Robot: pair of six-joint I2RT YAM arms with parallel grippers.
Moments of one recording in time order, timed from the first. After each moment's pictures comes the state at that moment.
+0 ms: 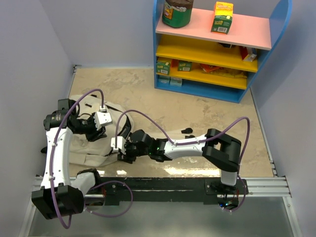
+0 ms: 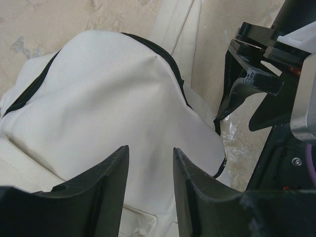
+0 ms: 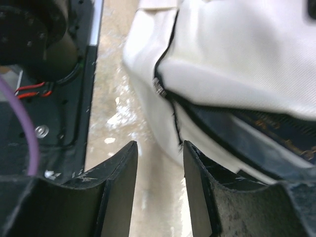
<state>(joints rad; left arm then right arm) 0.20 1.04 1.05 -1.29 0.76 1.33 1.25 1.86 1.09 0.33 -0.26 -0.20</state>
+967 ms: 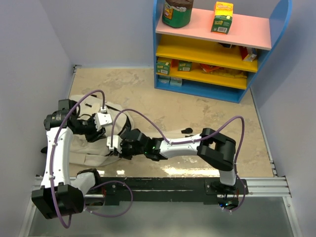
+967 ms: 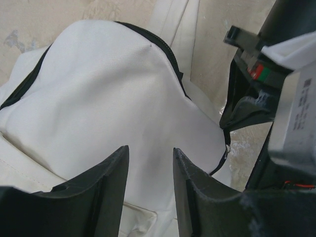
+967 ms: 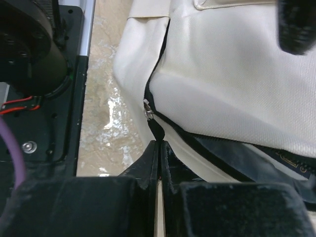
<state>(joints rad) 0.20 1.04 1.05 -1.30 0.74 1.34 1.25 1.93 1.17 0.32 -0.23 -0.22</state>
